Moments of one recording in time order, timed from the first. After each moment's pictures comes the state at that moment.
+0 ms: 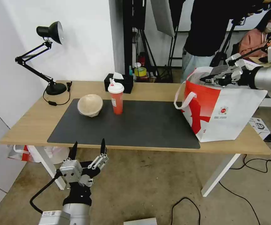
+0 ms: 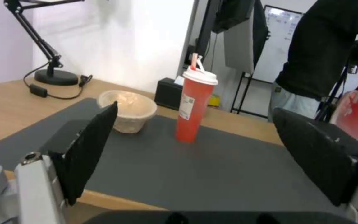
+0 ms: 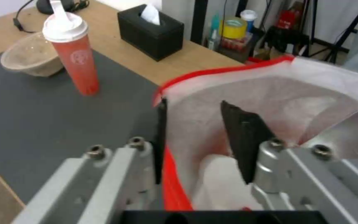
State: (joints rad) left arm 1.86 -1.34 -0.24 -2.50 -0.12 -0.08 -0.37; right arm -0.10 0.32 -0.17 1.76 1.27 -0.73 -0.24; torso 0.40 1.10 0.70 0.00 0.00
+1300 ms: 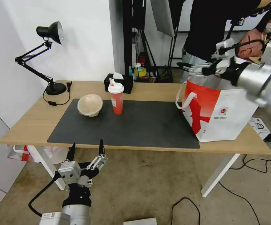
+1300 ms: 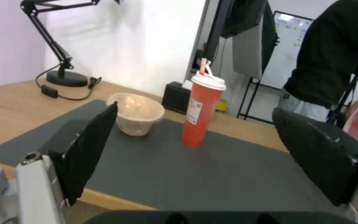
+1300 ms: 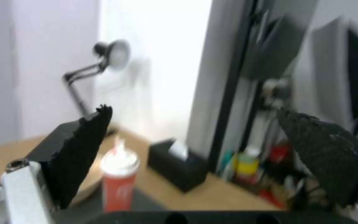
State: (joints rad) left arm 1.87 -1.40 -0.24 -2.50 -0.09 -0.09 -0.37; right arm -0.36 0.43 -0.11 2.09 1.14 -0.11 0.17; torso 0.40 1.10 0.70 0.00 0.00
